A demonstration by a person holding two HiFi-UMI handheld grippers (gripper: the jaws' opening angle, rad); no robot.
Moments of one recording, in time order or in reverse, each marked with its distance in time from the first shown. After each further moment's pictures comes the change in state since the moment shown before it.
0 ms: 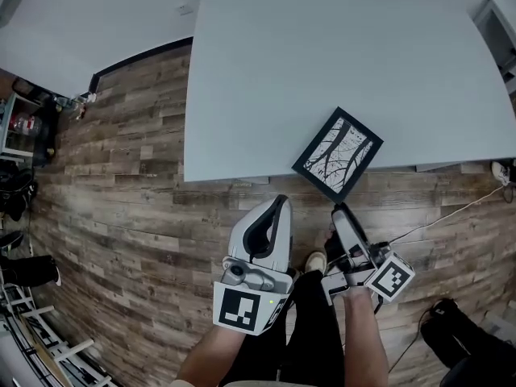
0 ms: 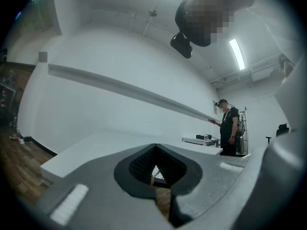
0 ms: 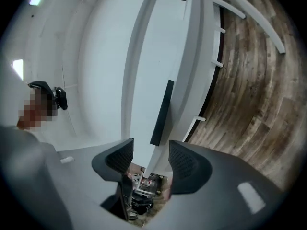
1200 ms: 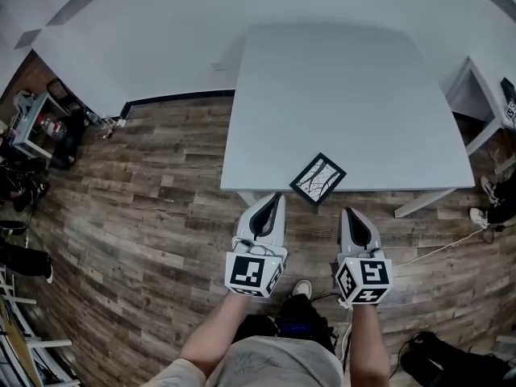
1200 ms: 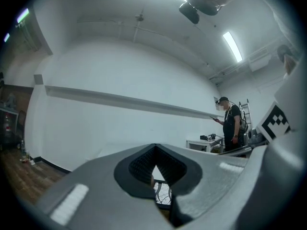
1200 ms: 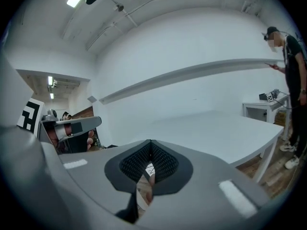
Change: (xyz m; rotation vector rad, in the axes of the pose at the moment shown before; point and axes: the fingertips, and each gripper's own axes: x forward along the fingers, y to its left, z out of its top) left arm -0.037 -0.044 0.116 0.104 -0.012 0.051; right arm -0.046 0.159 0.065 -1.047 0.083 -0.378
